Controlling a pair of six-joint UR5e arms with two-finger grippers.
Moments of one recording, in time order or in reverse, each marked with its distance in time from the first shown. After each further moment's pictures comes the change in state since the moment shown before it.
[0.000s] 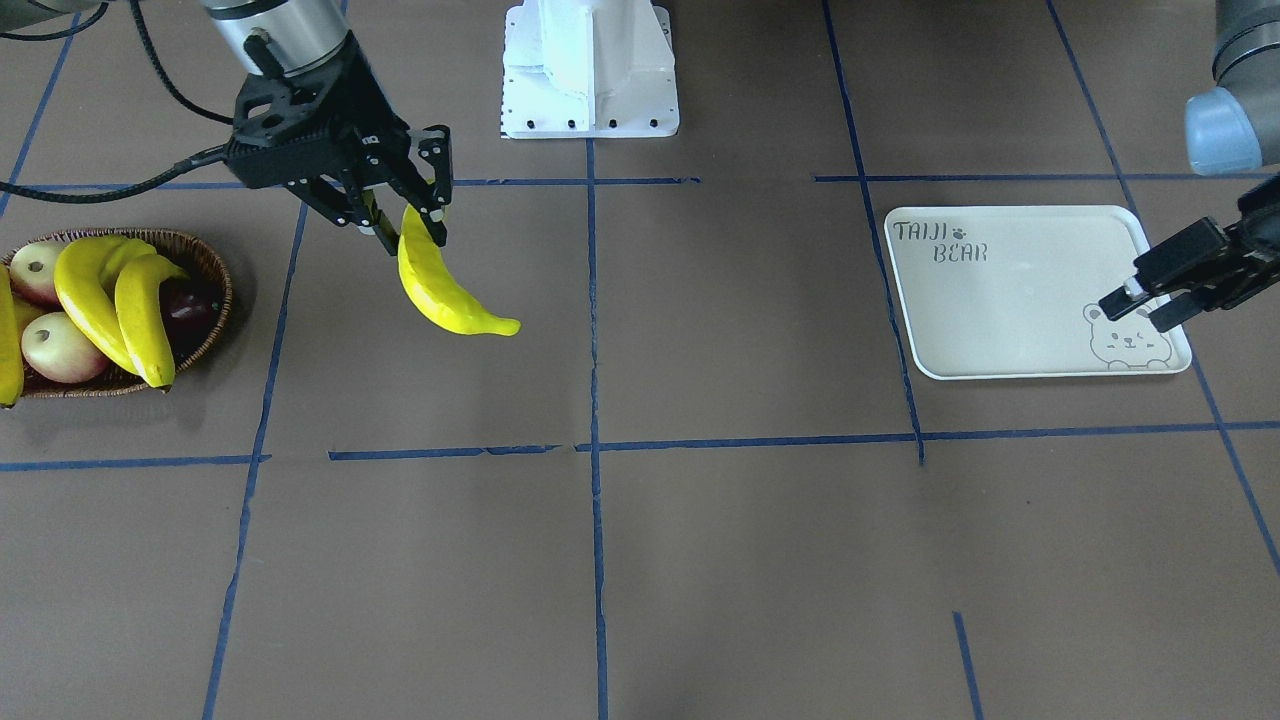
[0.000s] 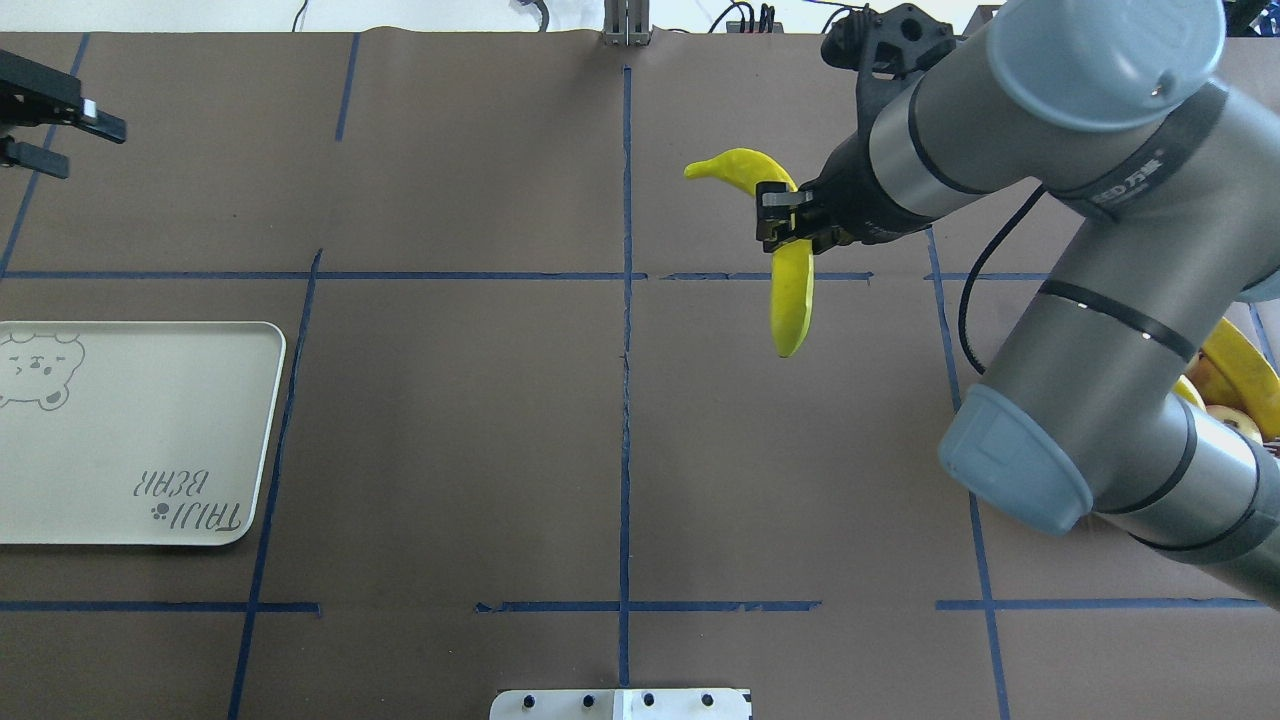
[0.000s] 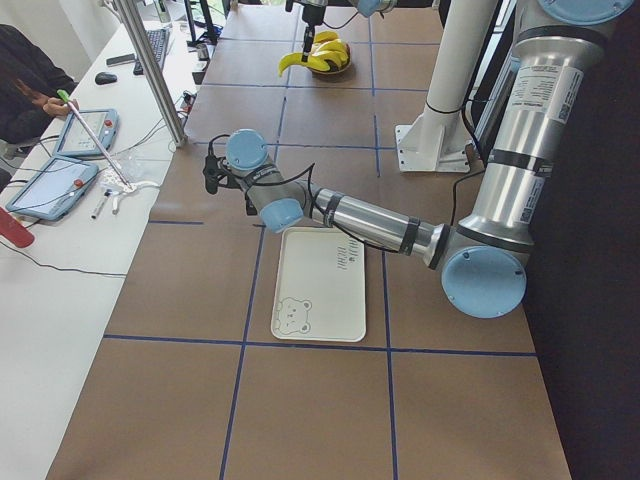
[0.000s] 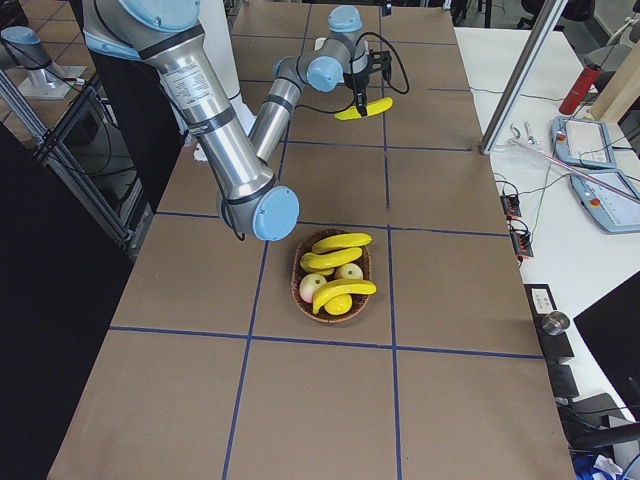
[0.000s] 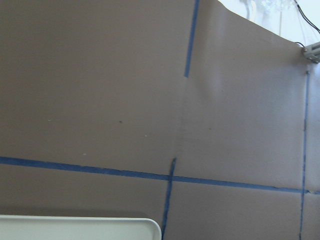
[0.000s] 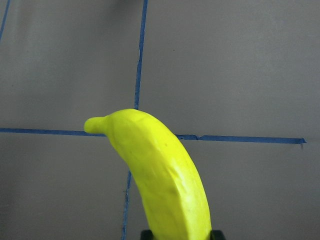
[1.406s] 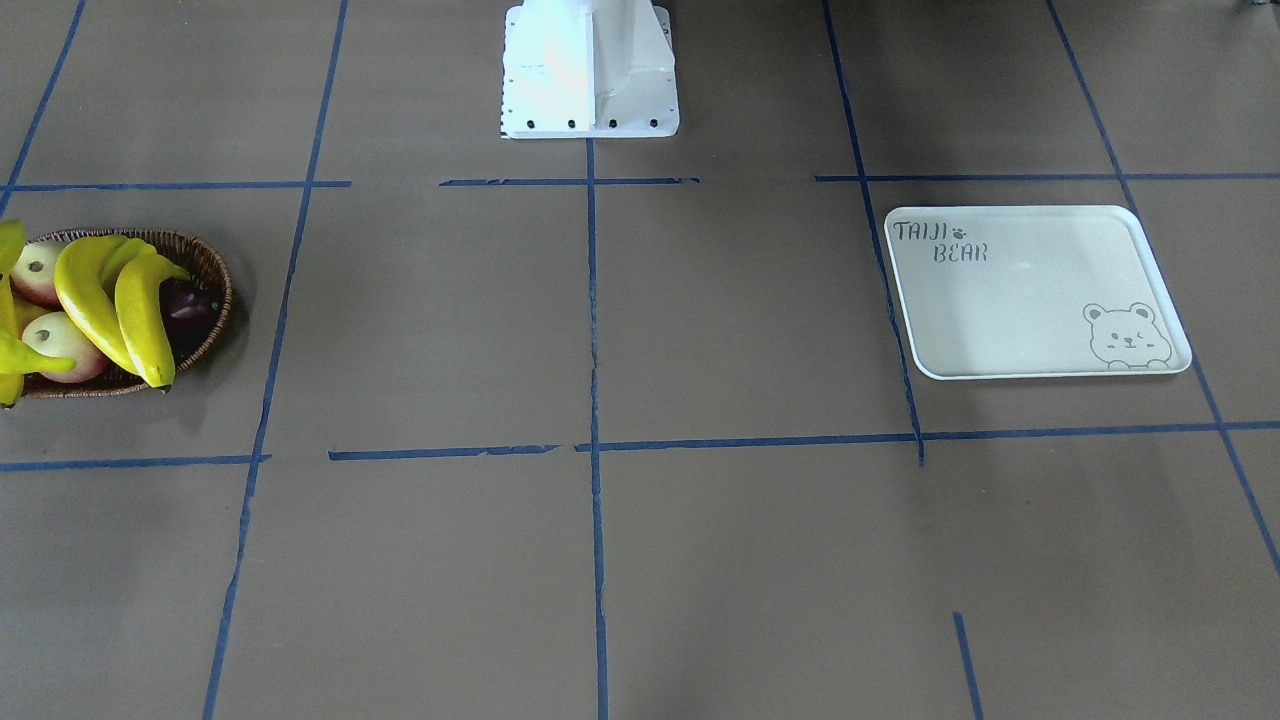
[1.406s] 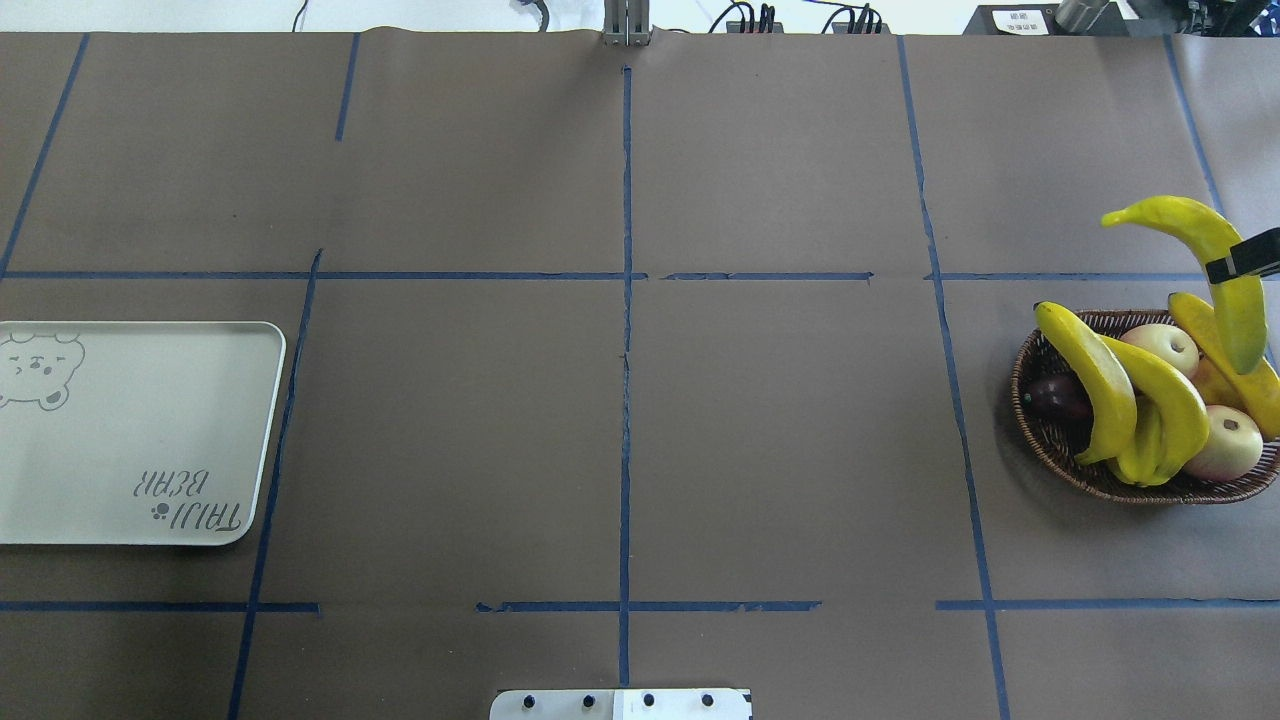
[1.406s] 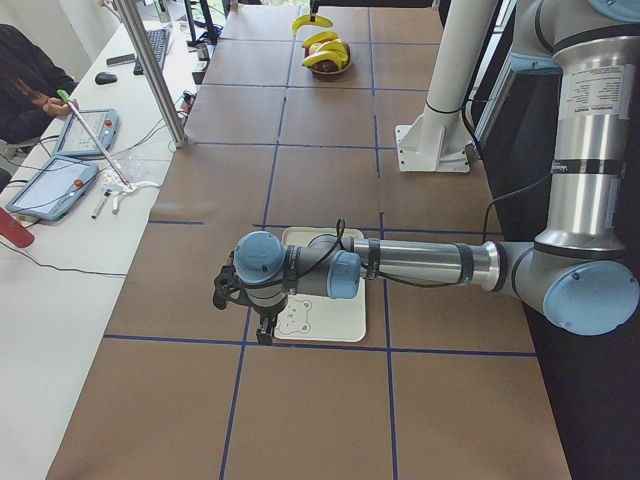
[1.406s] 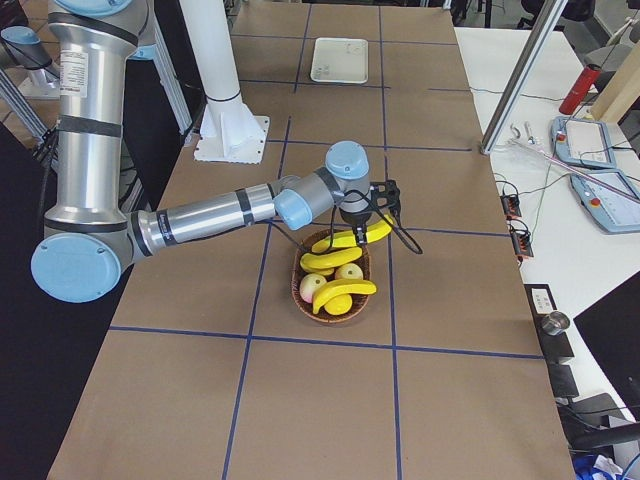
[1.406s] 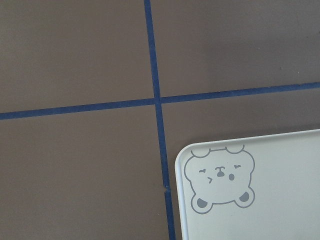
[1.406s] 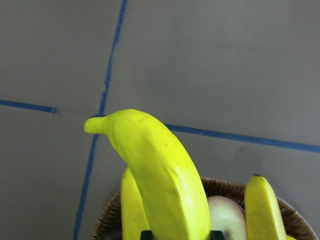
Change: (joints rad) left arm -0.325 0.252 0.015 0.670 0.075 1.135; right arm 0.537 -0.661 -0.114 0.452 0.421 -0.605
